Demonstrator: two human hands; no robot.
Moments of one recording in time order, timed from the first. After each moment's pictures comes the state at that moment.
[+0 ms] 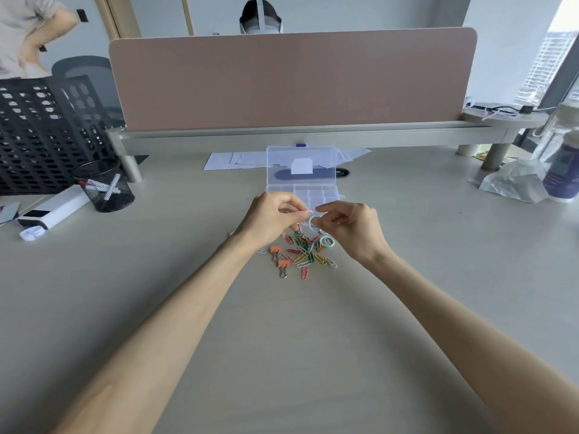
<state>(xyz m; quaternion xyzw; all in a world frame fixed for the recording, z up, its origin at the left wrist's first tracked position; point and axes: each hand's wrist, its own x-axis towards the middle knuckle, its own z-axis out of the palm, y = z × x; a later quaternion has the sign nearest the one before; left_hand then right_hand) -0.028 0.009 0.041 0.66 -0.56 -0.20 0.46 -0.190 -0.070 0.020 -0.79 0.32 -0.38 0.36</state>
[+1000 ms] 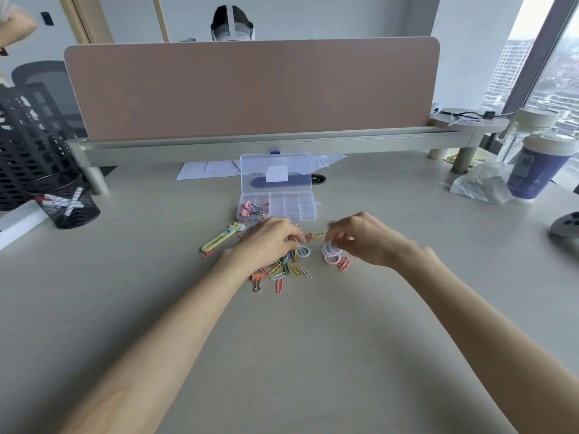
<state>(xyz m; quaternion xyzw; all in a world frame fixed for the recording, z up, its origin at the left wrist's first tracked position) -0.049 -0.027 0.023 0.70 -0.69 -0.07 0.16 -0.244 -0.119 0.032 -0.94 0.30 -0.10 0.14</state>
